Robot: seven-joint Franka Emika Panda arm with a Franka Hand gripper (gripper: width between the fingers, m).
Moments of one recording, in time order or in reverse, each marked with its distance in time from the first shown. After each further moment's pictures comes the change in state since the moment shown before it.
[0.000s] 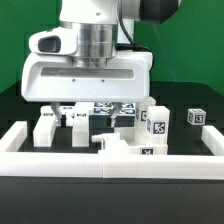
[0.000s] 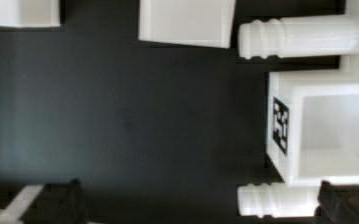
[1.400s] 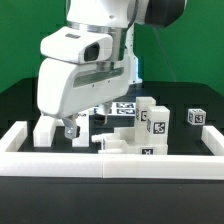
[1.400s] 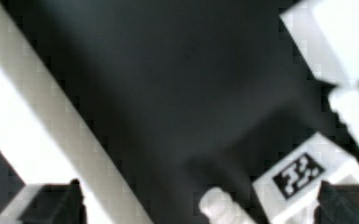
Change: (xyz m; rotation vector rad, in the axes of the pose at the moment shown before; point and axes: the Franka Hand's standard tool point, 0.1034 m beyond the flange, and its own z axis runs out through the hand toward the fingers) arm 0.018 0.002 0.000 -0.053 -0.046 -0.935
